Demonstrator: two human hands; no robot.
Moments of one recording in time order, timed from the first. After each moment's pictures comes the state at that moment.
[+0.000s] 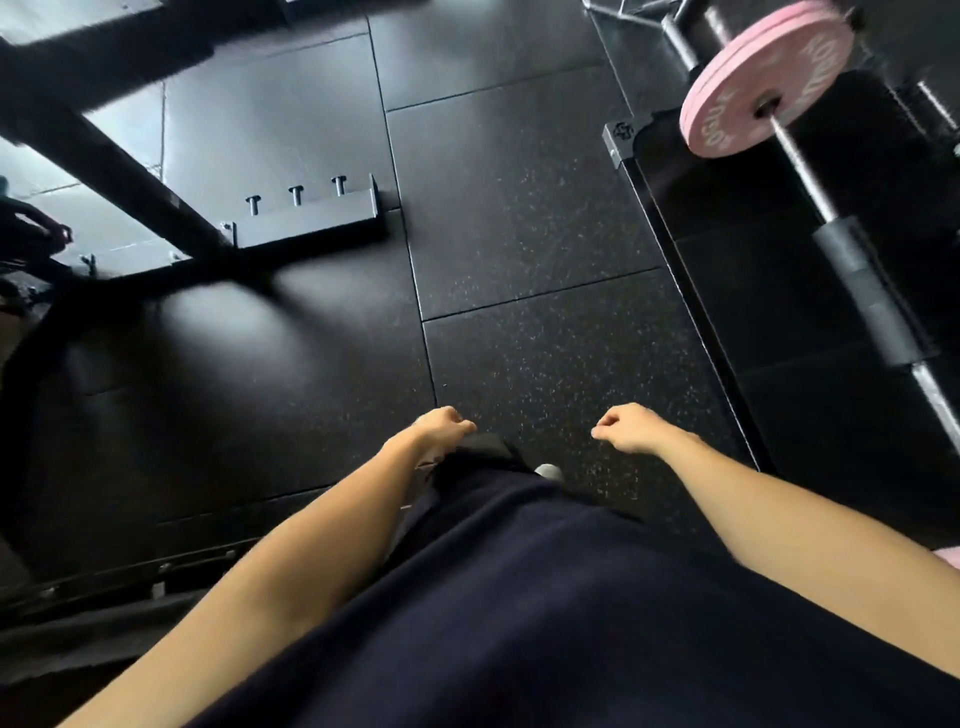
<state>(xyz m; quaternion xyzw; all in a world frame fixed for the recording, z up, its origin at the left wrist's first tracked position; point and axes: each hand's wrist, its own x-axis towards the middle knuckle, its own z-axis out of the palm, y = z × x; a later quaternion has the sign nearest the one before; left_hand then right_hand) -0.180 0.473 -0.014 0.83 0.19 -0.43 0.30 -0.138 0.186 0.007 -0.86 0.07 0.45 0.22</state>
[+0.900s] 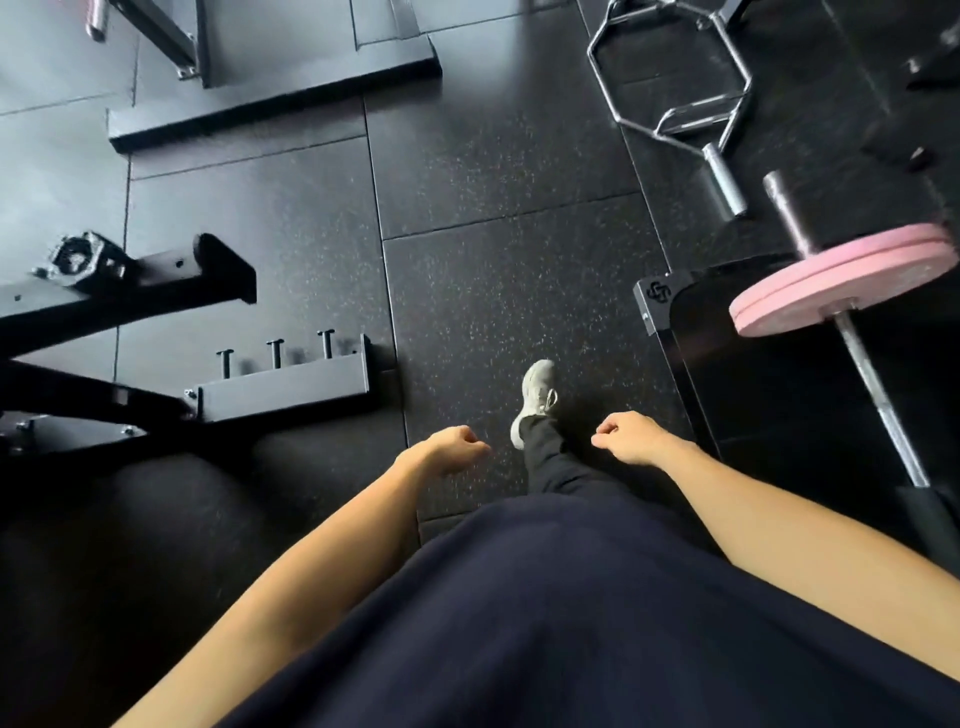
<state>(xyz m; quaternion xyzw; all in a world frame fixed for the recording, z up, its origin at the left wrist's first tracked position) 0.484 0.594 -0.040 0.80 0.17 -0.48 0.31 0.538 0.323 -0.021 -0.86 0.06 0.46 0.21</state>
